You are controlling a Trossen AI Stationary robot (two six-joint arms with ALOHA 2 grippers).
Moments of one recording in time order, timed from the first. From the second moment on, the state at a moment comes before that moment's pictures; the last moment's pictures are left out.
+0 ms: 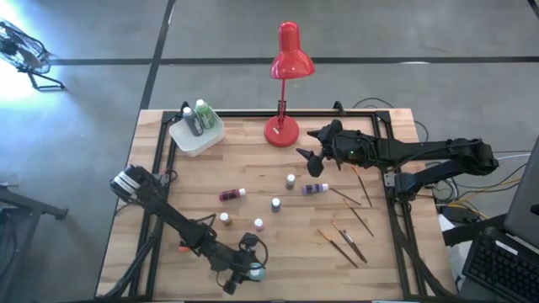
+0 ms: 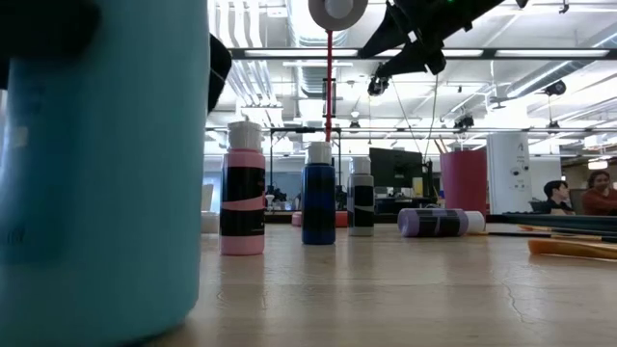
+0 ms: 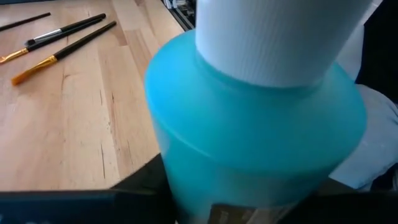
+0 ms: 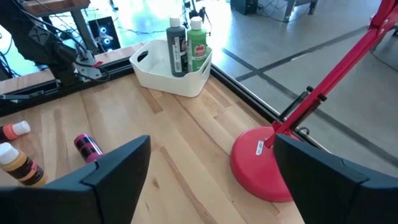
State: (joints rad) left arm -0.66 1.82 0.86 0.57 -0.20 -0.17; right arm -0.08 1.18 0.90 -0.14 0.39 0.26
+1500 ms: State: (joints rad) left arm -0.39 1.06 0.92 0.11 -0.61 -0.14; right arm 0.18 1.47 1.22 -0.05 0.21 0.11
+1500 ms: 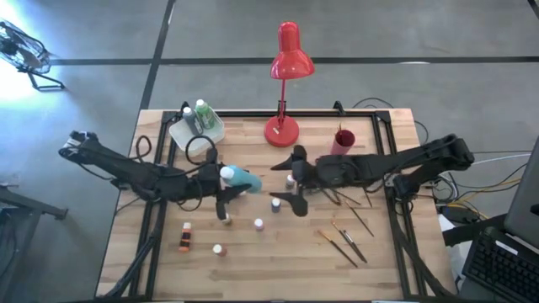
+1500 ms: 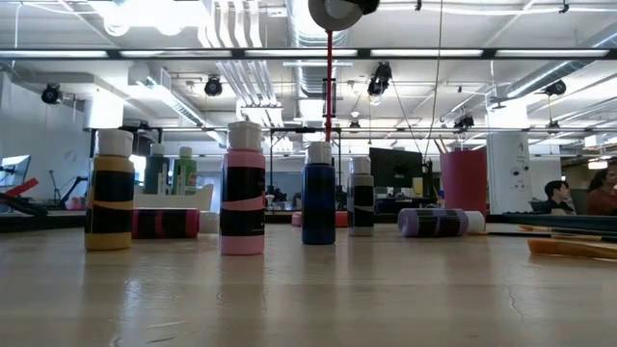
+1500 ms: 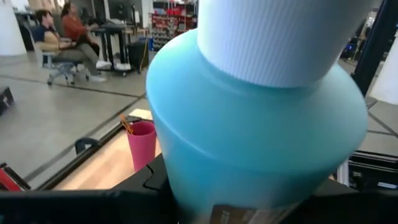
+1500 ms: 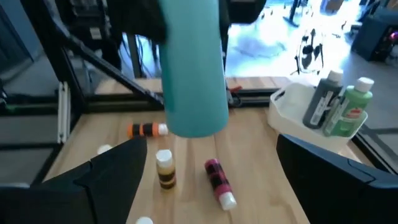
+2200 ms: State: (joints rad) left arm -0.39 1.06 0.99 -0.06 -0.58 -0.20; right arm 0.18 1.58 1.35 -0.05 0.20 0.09
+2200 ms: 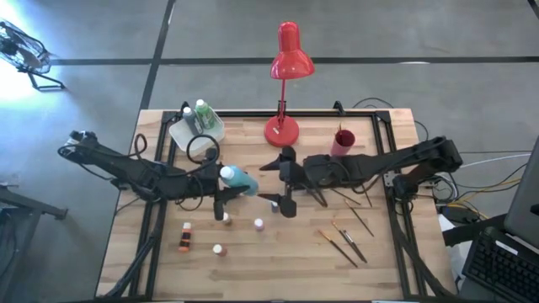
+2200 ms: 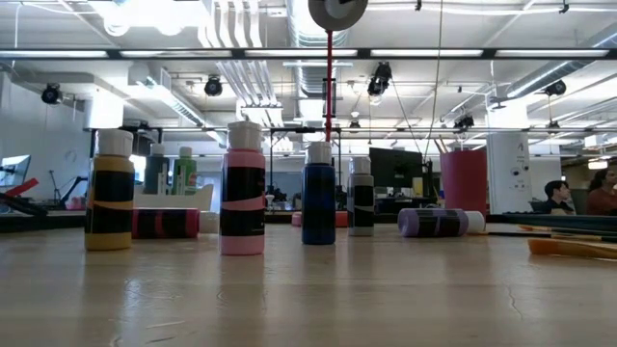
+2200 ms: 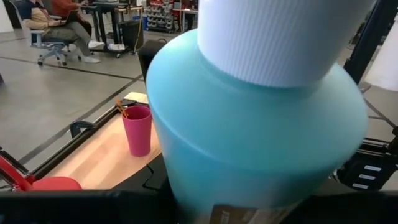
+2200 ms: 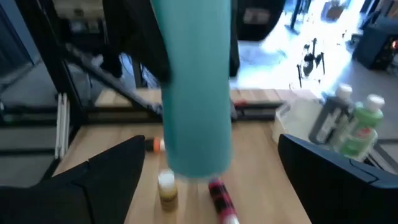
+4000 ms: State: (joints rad) left arm -0.39 1.01 1.12 -0.27 -0.43 -0.11; right arm 0.23 1.72 1.53 -0.27 0.32 0.00
